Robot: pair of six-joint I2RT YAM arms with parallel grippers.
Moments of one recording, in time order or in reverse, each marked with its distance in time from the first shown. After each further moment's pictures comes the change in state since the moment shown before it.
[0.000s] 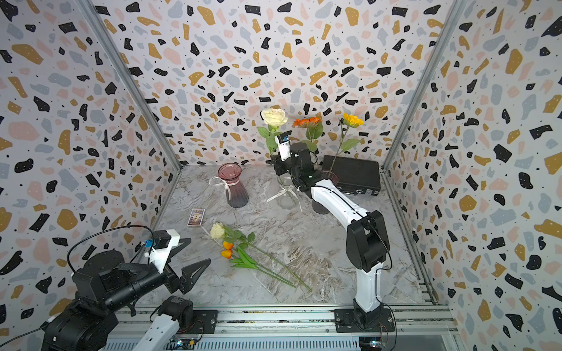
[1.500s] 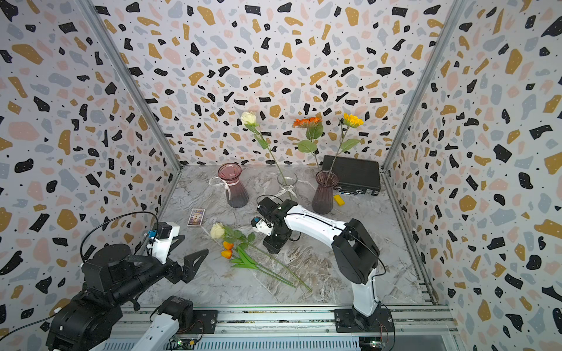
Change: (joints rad) left arm 0.000 0.043 -0.005 -0.013 -0.175 -0.056; right arm 0.338 0.017 -0.178 -0.986 -0.121 -0.214
